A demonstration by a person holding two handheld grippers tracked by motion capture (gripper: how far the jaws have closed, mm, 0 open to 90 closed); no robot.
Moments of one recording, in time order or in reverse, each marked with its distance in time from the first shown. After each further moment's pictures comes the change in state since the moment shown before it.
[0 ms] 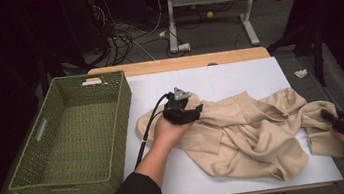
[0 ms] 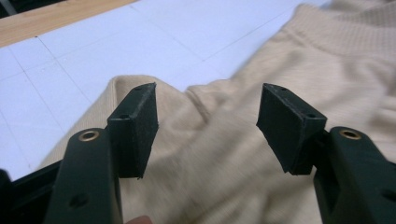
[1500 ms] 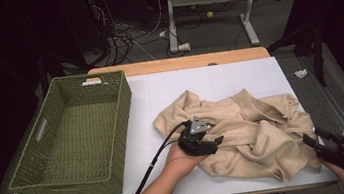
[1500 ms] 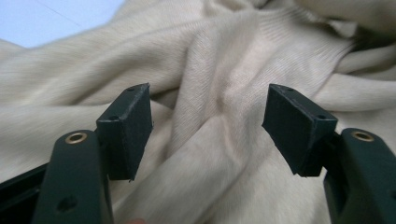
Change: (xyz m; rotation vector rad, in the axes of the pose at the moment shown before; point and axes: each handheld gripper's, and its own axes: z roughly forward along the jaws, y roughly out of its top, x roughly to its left) left arm -0.084 -0.054 -0.012 0.011 -0.194 0.137; right arm 0.070 -0.023 -0.040 -0.023 0.140 -0.038
